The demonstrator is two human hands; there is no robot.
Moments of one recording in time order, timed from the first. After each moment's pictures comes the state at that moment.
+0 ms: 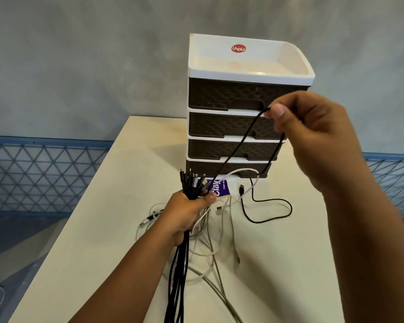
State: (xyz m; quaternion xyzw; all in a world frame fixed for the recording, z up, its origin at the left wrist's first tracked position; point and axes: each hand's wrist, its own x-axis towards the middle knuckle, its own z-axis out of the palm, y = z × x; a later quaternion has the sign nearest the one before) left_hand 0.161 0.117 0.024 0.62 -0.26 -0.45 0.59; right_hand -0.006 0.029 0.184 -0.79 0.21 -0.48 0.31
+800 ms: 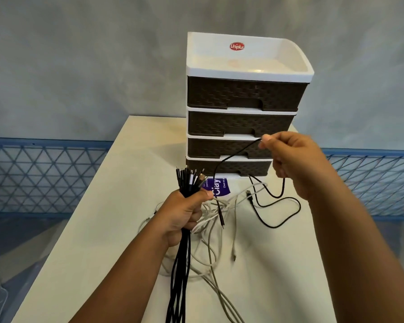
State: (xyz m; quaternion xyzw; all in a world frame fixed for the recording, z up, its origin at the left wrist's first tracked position) left_hand 0.168 0.129 0.033 0.56 -0.25 -0.54 0.58; right_hand -0.006 0.000 0.138 -0.68 0.41 -0.35 0.49
